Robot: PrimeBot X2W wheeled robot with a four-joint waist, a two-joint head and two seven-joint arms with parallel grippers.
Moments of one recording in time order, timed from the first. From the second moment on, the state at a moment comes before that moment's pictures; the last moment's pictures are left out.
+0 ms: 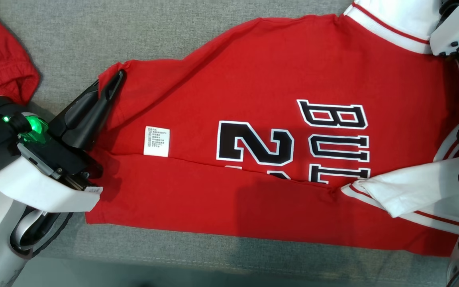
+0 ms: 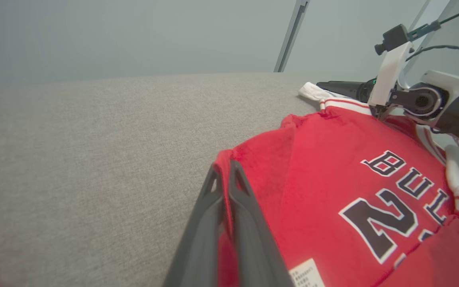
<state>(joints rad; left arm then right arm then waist) -0.54 0.68 -0.55 -0.11 -0.77 -0.13 -0.26 -0.94 -0.07 -0.13 0.37 0.05 0.13 0.22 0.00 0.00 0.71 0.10</state>
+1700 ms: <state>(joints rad) -0.31 0.75 -0.56 0.05 -0.81 -0.13 -0.26 -0.27 -0.05 0.07 -0.08 0.46 0.13 0.20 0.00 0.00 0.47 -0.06</state>
